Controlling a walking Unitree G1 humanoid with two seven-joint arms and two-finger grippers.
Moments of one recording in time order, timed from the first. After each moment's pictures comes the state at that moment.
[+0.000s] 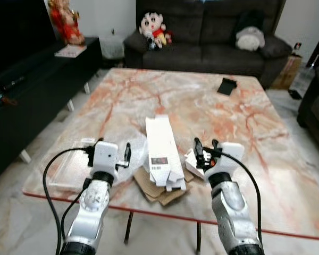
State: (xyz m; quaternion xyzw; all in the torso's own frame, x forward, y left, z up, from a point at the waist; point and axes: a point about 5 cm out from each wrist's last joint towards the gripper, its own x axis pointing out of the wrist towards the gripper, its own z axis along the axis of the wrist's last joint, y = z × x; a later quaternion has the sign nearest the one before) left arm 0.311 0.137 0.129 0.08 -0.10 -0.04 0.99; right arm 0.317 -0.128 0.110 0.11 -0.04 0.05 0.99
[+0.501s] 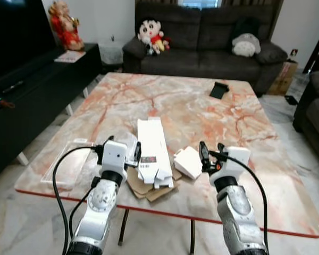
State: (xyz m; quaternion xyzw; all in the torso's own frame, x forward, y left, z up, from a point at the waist) left arm 0.308 0.128 0.130 0.07 -0.11 -0.06 0.99; right arm 0.310 -0.136 0.103 0.10 -0.03 0.05 0.99
